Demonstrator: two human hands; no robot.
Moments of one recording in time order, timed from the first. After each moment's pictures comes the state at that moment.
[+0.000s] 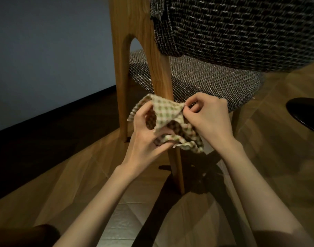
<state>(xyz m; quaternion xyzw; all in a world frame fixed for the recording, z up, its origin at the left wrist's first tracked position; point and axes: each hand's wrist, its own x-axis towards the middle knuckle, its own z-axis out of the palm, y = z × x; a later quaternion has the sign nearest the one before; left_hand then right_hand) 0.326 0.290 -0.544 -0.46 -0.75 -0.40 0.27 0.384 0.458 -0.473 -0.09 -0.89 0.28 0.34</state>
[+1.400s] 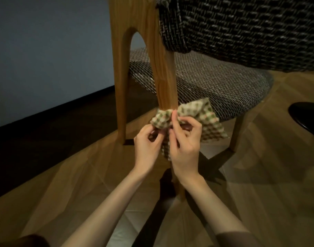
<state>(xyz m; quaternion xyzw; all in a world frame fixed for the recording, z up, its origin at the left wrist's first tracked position) 0.303 0.322 -0.584 -0.24 -0.73 -0.63 0.13 0.358 0.410 -0.578 -0.01 -0.81 0.25 0.53</state>
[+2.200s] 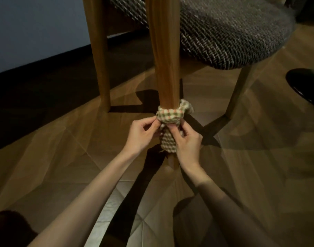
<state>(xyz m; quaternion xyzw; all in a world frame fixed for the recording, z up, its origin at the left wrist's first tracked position) 0.303 0.321 -0.690 -0.22 -0.69 -0.68 -0.13 0.384 0.432 -0.693 -0.15 -0.75 0.56 0.32</state>
